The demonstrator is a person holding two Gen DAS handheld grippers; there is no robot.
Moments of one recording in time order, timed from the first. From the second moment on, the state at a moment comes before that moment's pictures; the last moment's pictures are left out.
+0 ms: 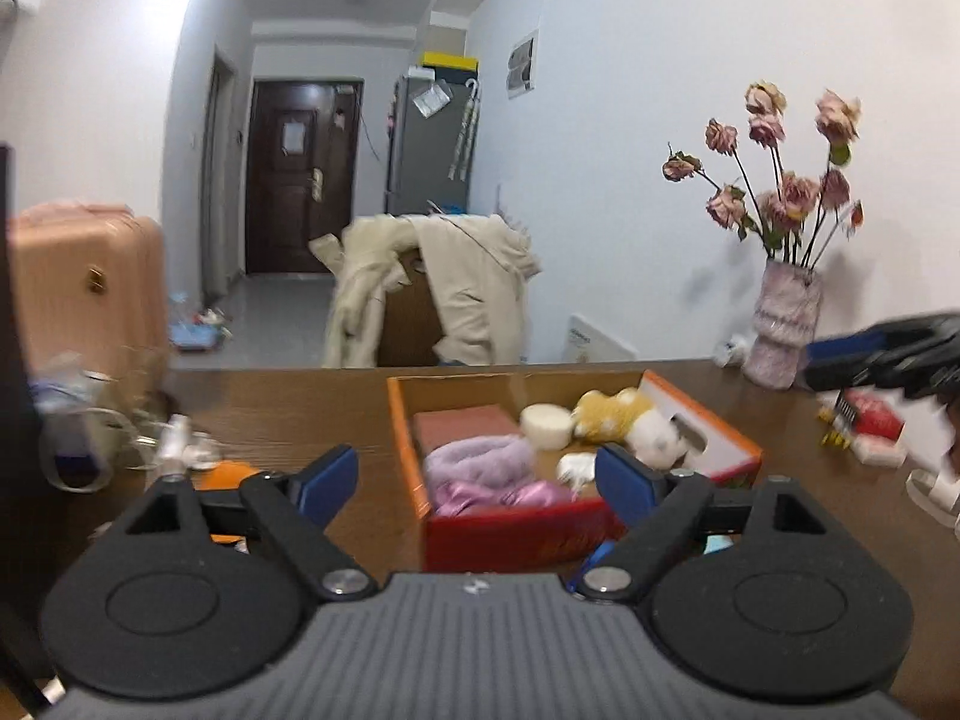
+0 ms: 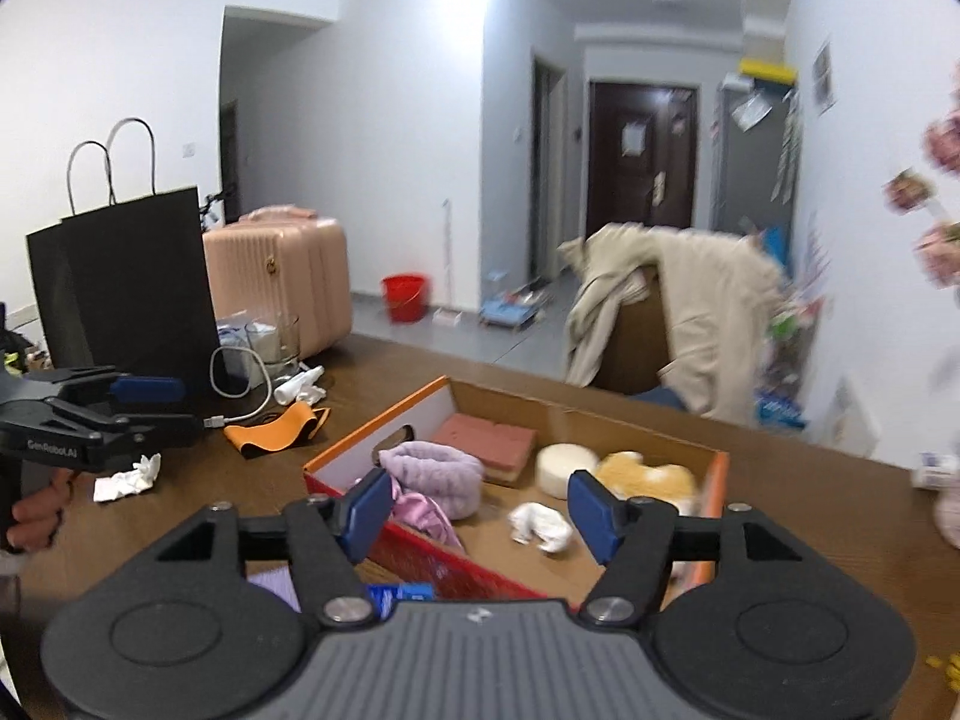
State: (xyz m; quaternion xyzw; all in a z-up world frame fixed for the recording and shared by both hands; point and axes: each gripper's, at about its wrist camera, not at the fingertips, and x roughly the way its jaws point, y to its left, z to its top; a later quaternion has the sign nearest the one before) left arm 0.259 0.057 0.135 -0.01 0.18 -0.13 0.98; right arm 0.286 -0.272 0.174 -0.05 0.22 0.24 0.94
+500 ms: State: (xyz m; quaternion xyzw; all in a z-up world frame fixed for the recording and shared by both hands) left arm 0.092 0.072 0.133 0.06 0.11 -0.15 0.98; right arm 0.088 -0.292 0.170 -0.12 0.14 0.21 0.96
